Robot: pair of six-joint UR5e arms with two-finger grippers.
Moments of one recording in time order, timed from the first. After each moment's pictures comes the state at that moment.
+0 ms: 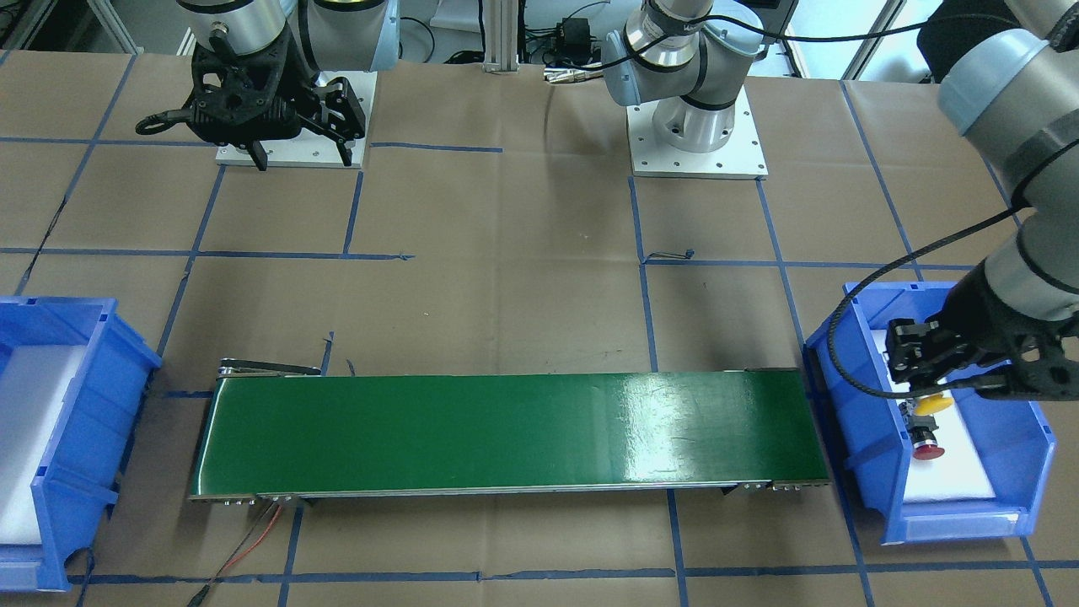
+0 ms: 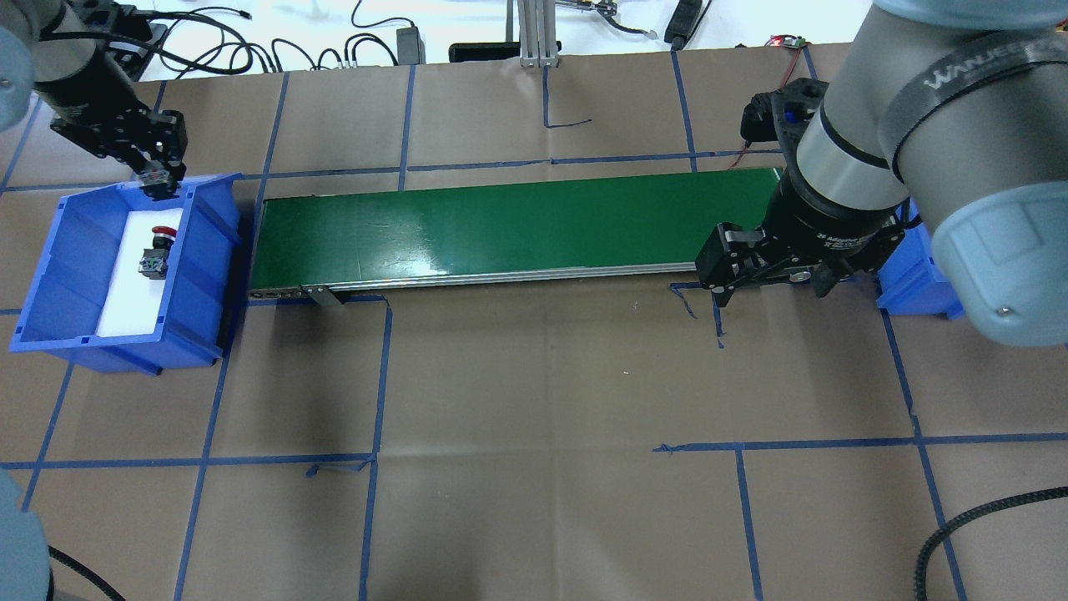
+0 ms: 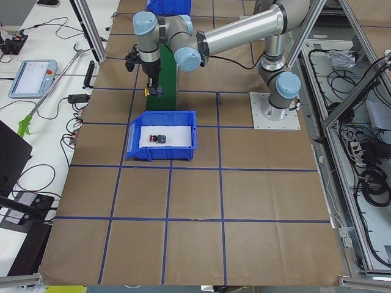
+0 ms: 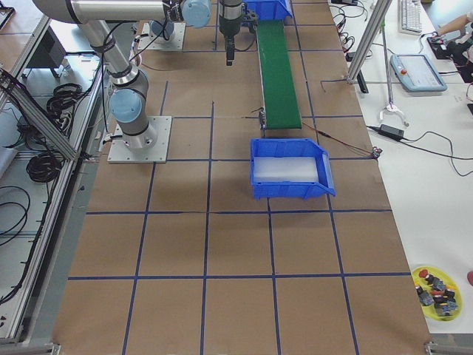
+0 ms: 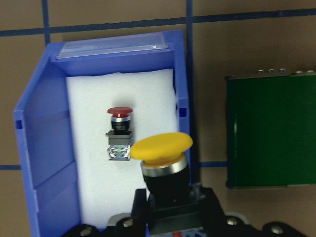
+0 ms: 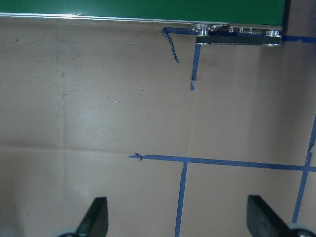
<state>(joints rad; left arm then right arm) -1.29 -1.87 -1.46 -1.36 1.64 0.33 1.63 -1.74 1.78 -1.56 -1.54 -0.02</state>
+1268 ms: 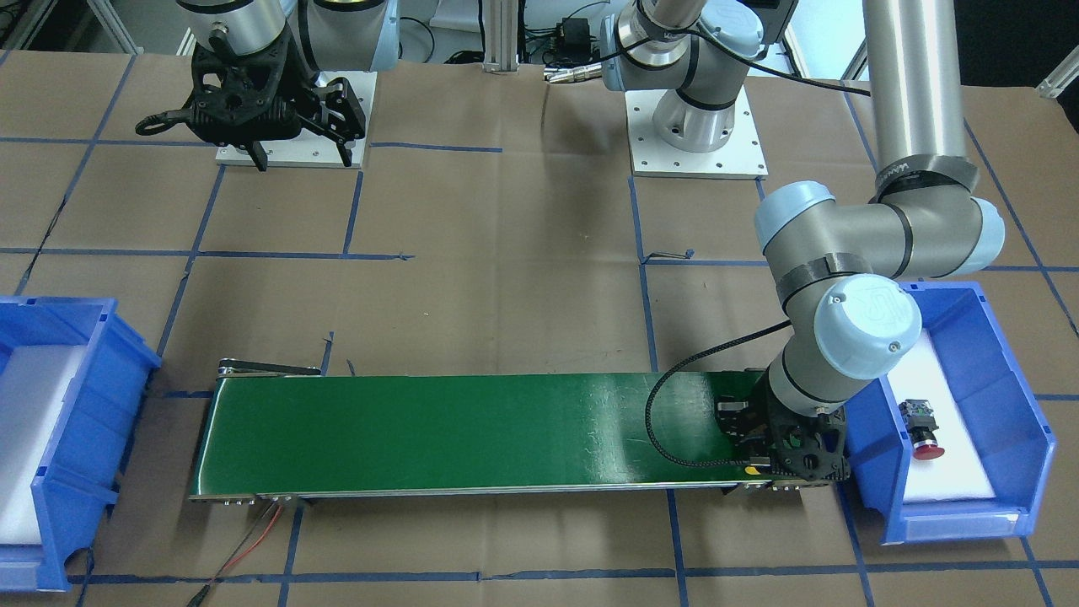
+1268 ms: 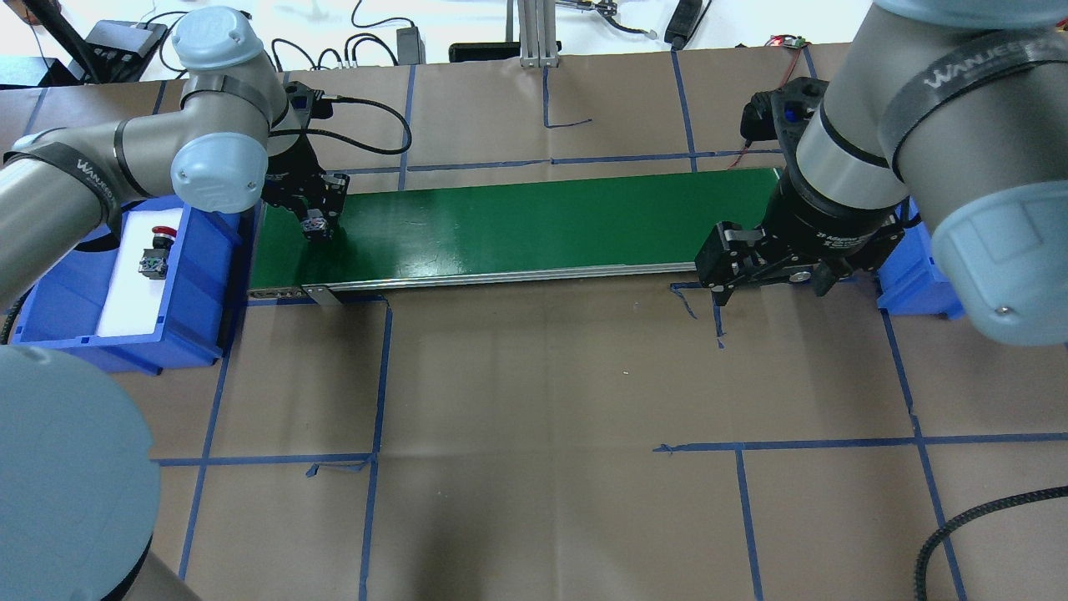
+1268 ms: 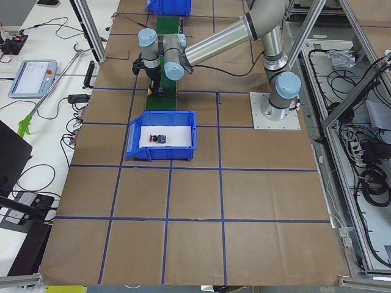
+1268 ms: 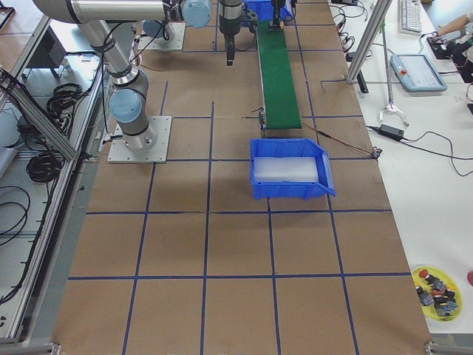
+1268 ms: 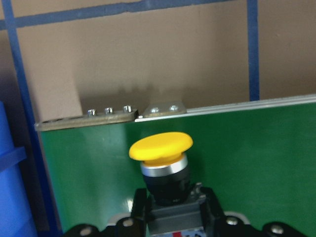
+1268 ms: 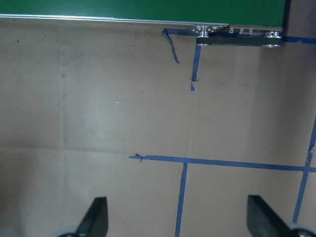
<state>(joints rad) -1.46 -2.03 -1.62 -1.04 1.64 0.23 1.63 -1.74 1.78 -1.57 -1.54 -0.02</state>
